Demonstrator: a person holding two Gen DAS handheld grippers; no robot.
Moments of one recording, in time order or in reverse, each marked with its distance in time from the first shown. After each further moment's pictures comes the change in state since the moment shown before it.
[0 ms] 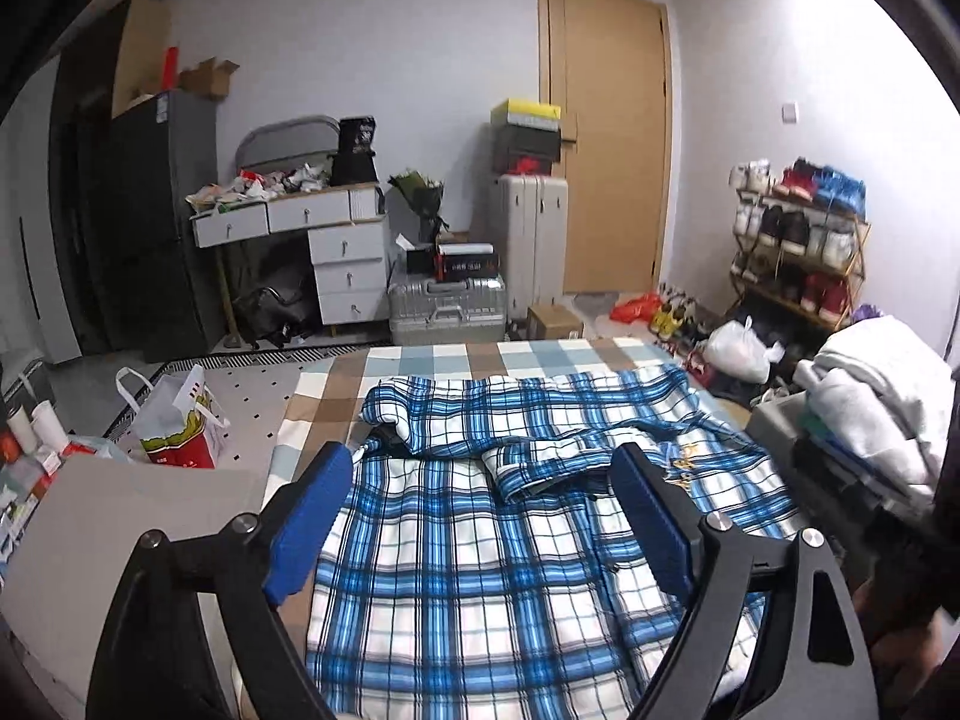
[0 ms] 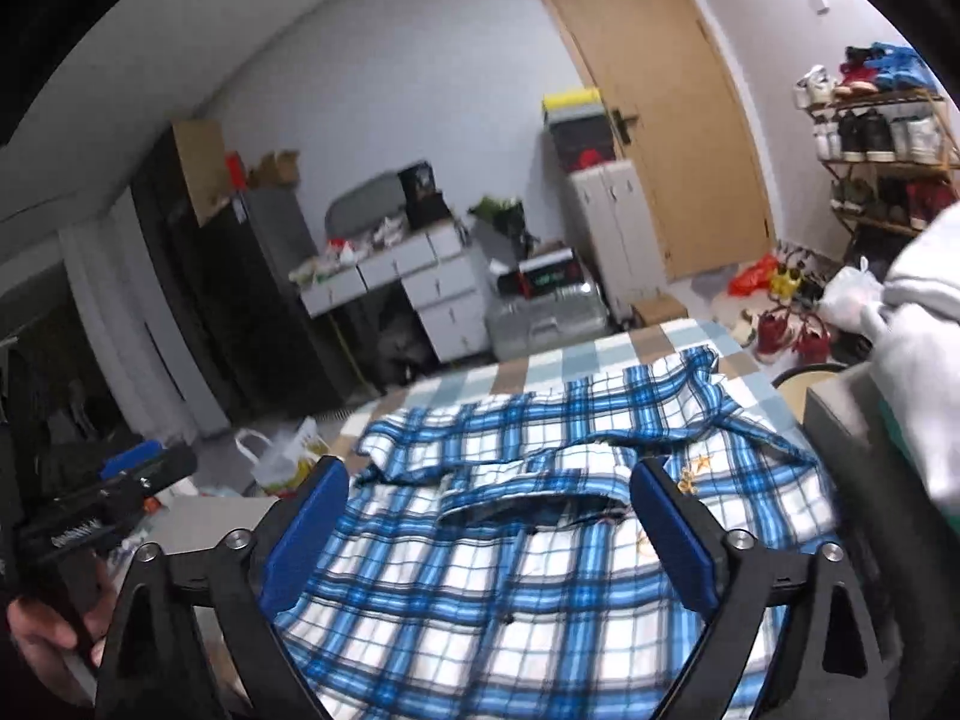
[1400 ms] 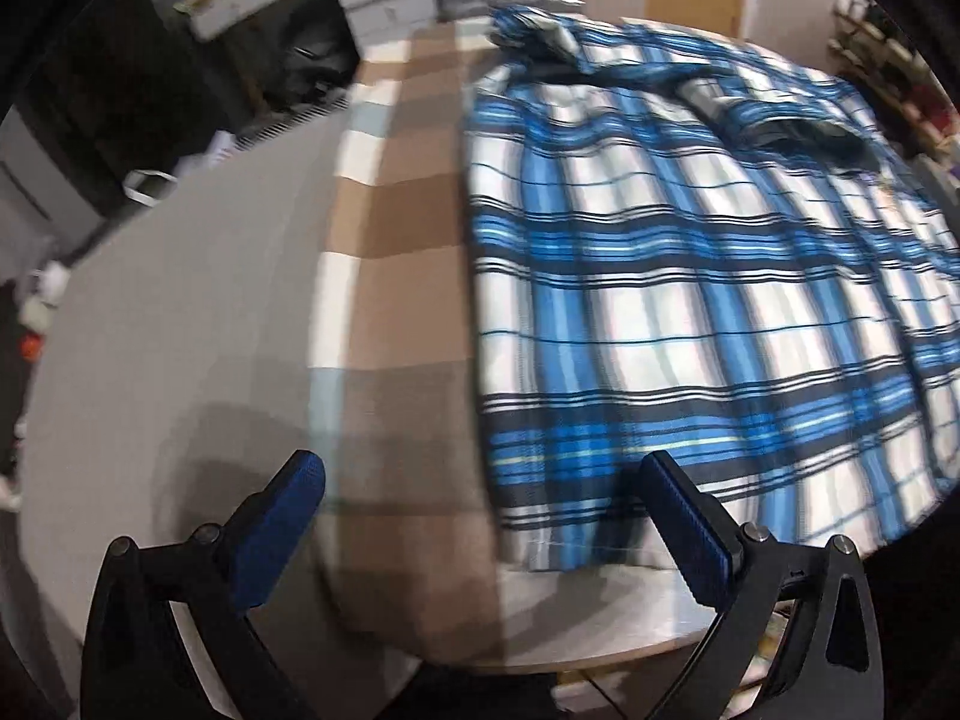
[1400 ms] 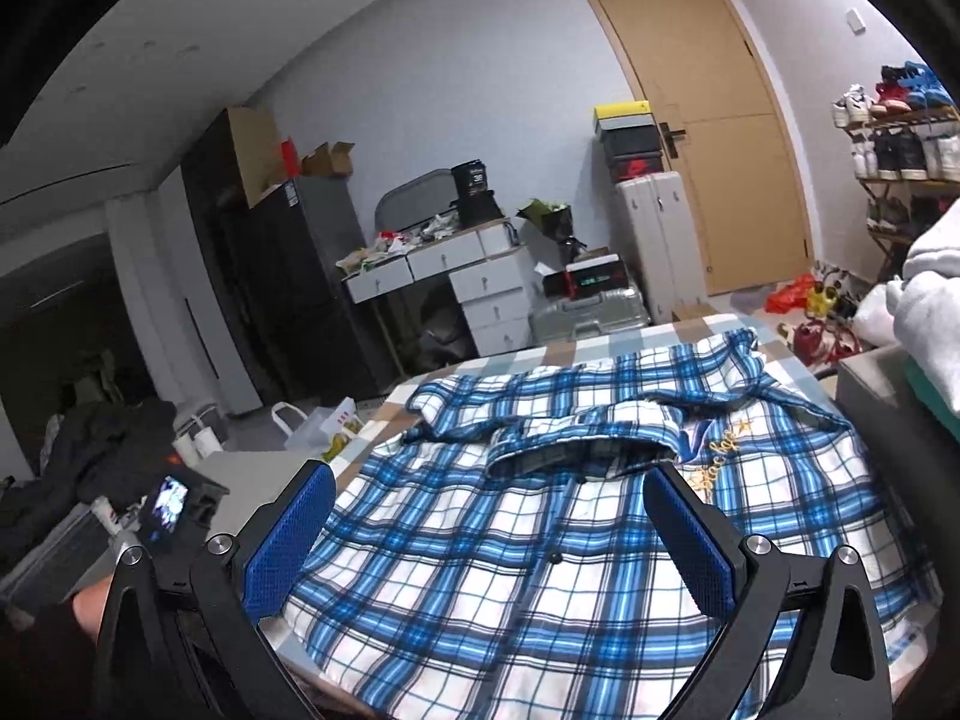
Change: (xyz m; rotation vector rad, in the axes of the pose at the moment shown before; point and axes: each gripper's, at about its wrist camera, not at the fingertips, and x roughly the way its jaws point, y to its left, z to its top) left arm 0.209 0.117 -0.110 0.032 0.669 0.111; right arm -0.015 0.027 -0.050 -0.081 0.010 0.084
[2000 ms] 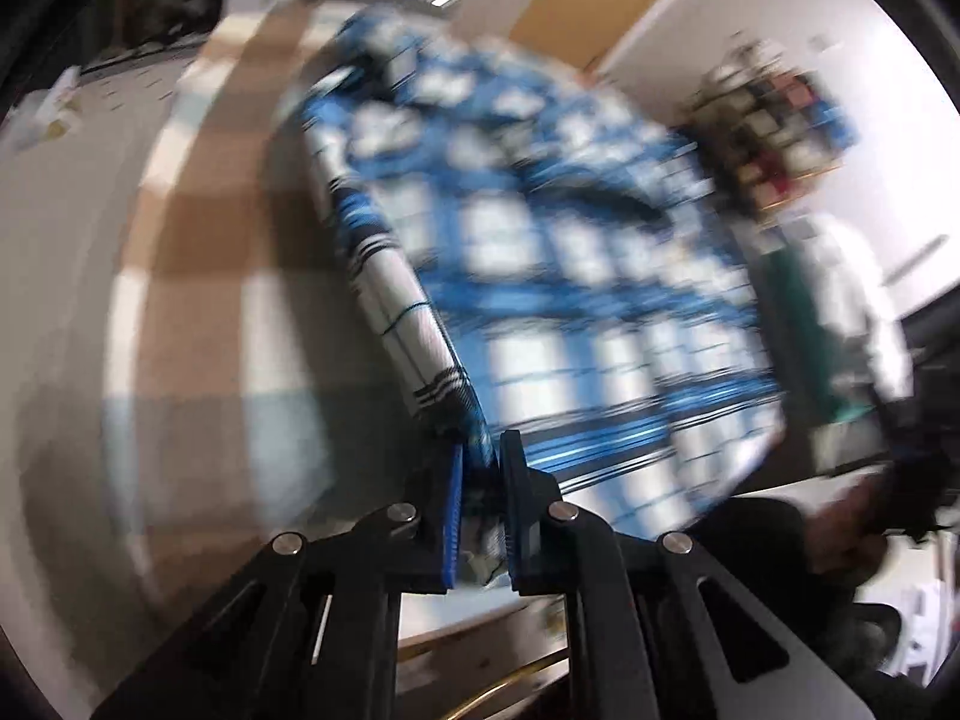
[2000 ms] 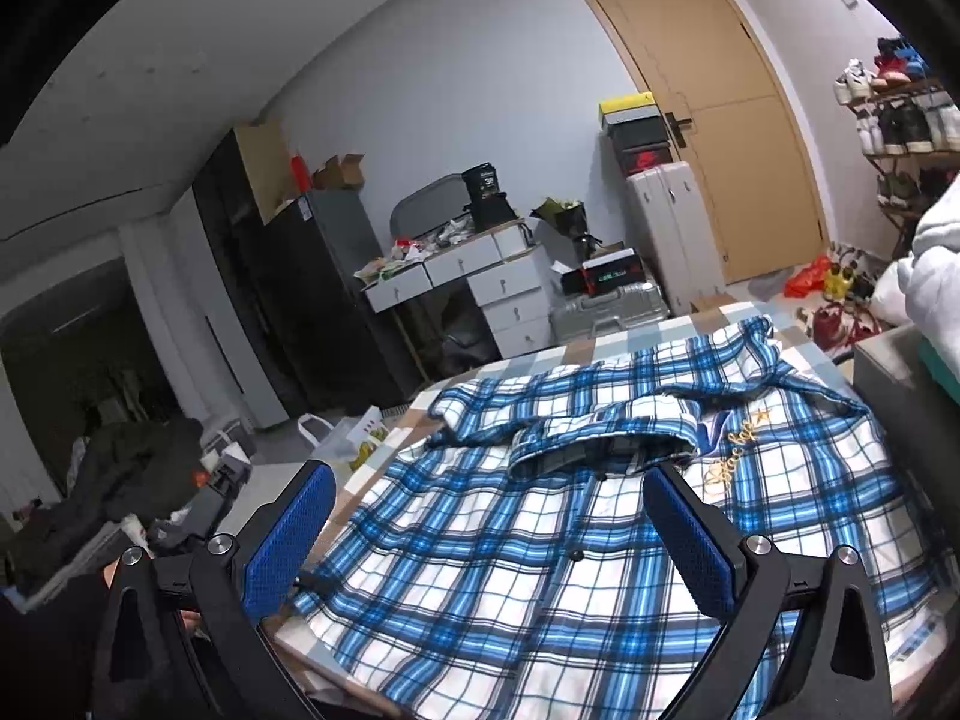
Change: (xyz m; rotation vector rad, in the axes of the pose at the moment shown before) left arm -0.030 -0.003 0.031 -0.064 -0.002 -0.605; right arm -0.005 -0.012 0.003 0.077 -0.009 0.062
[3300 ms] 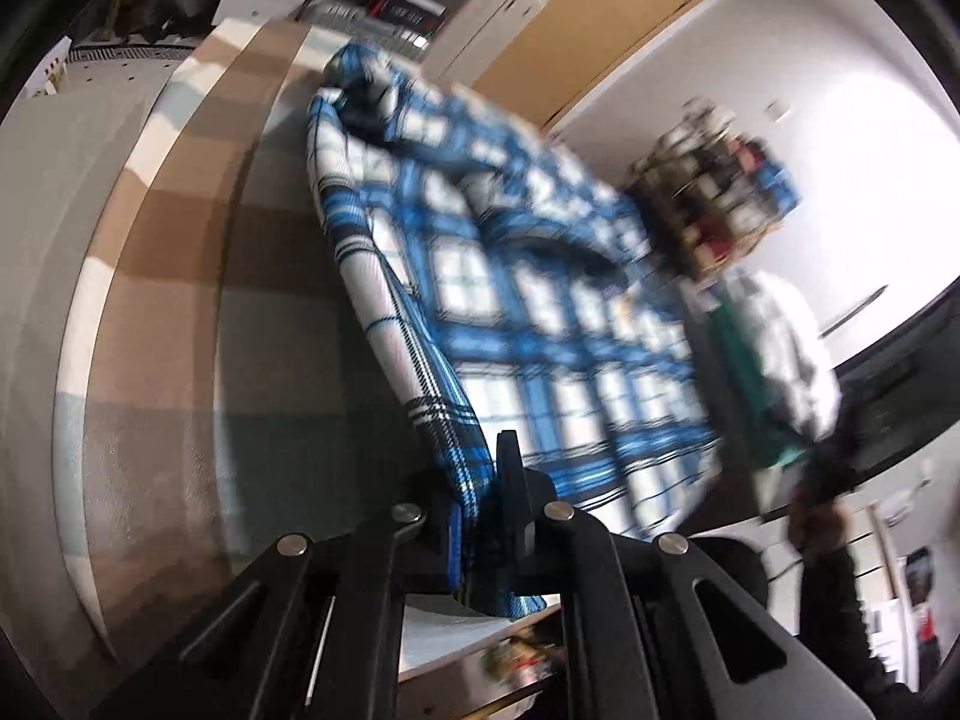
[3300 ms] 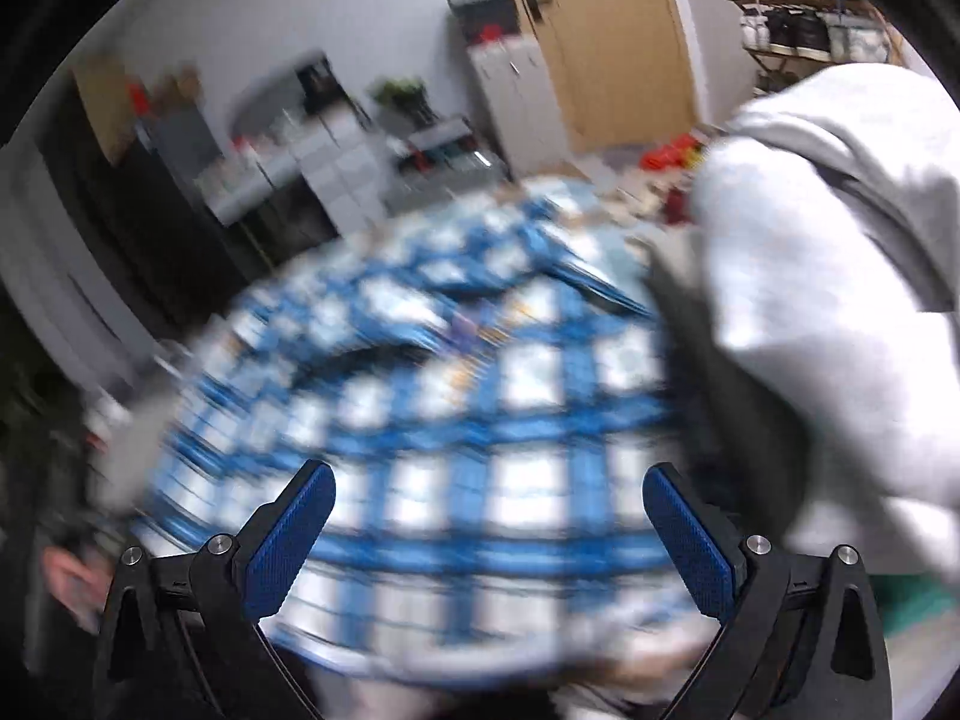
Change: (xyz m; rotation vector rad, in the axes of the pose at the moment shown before) left arm -0.003 0.030 -0.012 -0.082 -0.127 -0.180; right arm -0.017 -0.137 0.020 0.059 0.472 -0.445
